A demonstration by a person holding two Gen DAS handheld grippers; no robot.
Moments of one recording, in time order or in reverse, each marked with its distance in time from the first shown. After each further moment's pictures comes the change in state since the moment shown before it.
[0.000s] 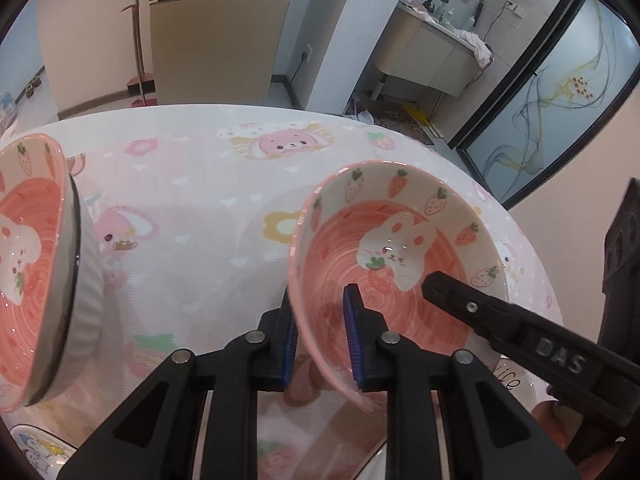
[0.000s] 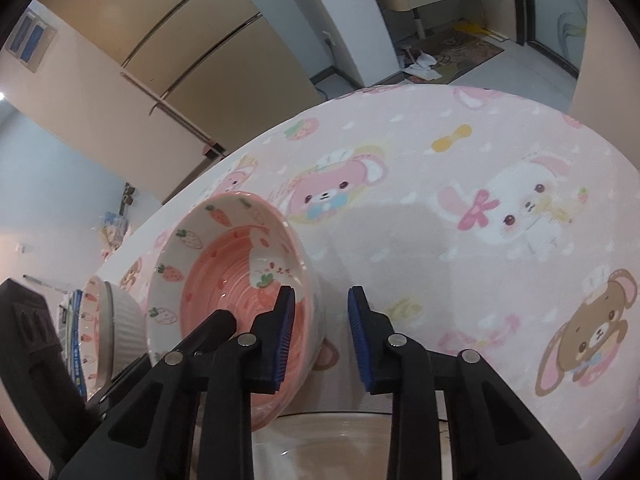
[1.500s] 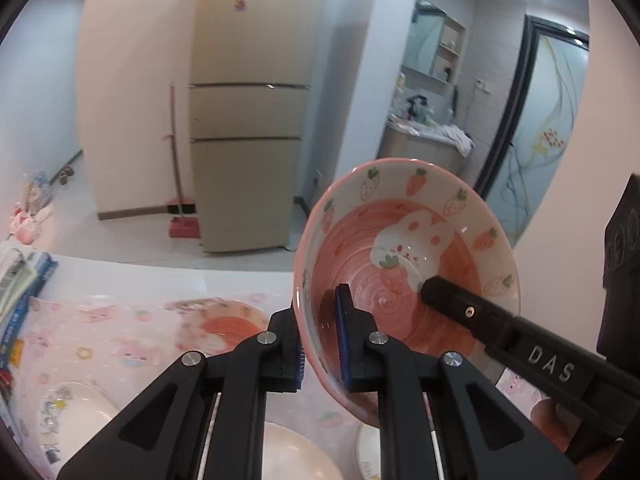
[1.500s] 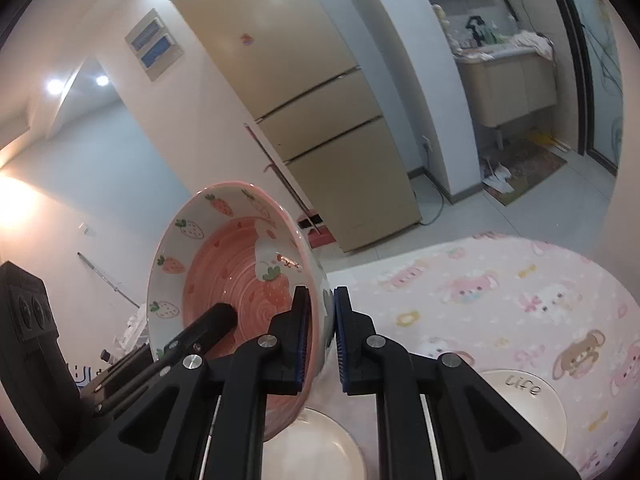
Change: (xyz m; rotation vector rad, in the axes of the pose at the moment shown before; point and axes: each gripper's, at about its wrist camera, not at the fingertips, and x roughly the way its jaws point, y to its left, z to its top) left arm -0.239 0.023 0.003 0.079 -0.421 0.078; right arm -0.190 0.155 -0.041 -0.248 -0.326 0.235
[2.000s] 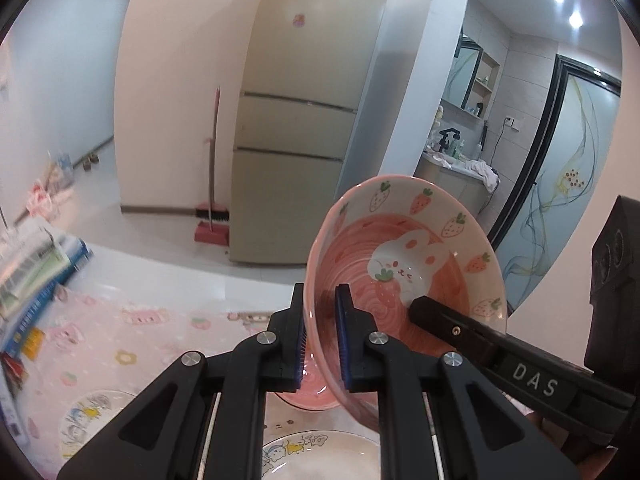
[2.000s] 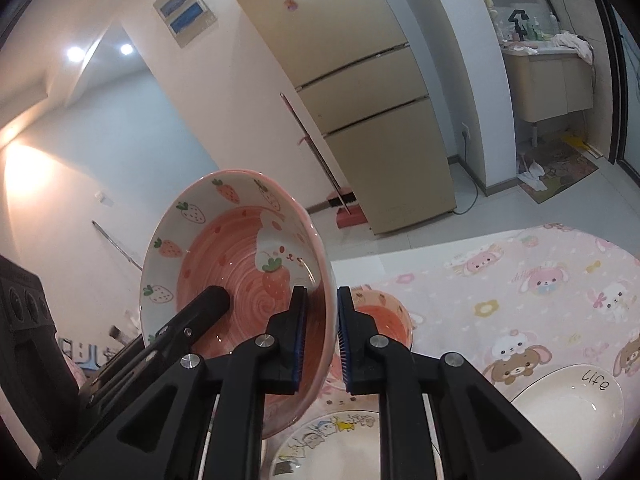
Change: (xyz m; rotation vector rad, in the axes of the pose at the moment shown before) left arm -0.007 0.105 -0.009 -0.114 -0.060 0.025; right arm 0.075 0.076 -0.025 -0.075 0.089 0.057
